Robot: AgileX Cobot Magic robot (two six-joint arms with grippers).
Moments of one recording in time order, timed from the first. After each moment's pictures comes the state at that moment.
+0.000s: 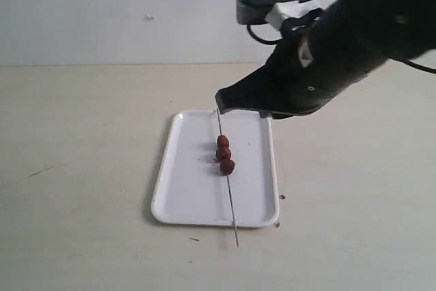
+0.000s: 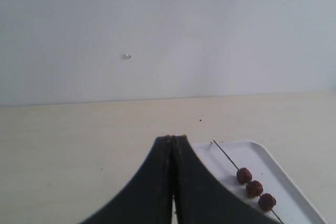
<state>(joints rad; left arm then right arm) -0.47 0.70 -0.25 -0.38 -0.27 0.18 0.55 1.51 -1.07 -0.23 0.63 0.48</state>
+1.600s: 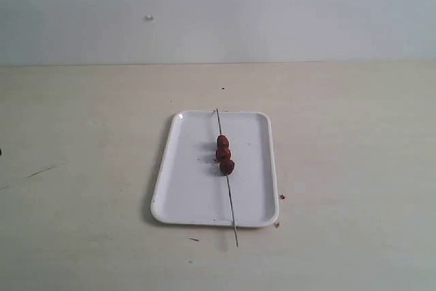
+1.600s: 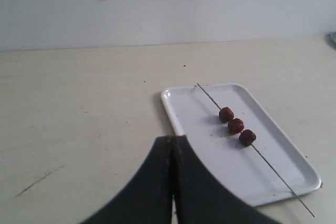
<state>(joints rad) -0.47 0.63 -0.22 -0.38 -0.05 0.18 -0.01 0.39 -0.36 -0.23 0.13 0.40</state>
